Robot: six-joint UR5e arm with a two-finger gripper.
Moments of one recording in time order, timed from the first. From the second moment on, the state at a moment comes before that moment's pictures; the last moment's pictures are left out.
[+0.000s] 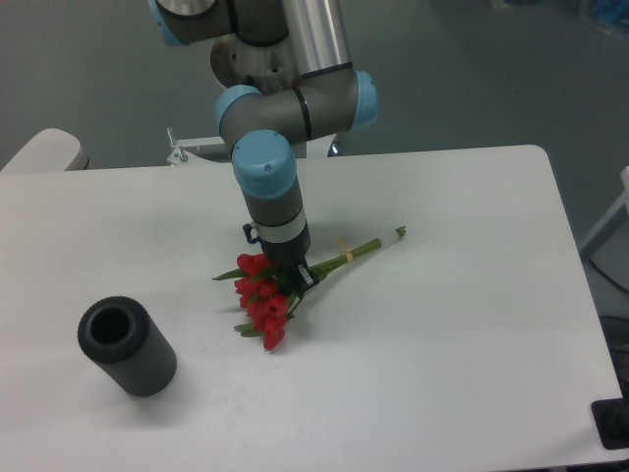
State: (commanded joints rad) arm 2.32 -1.87 -1.98 -0.68 1.65 1.35
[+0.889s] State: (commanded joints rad) arm 2.36 -1.83 -1.56 -1.06 1.65 1.35
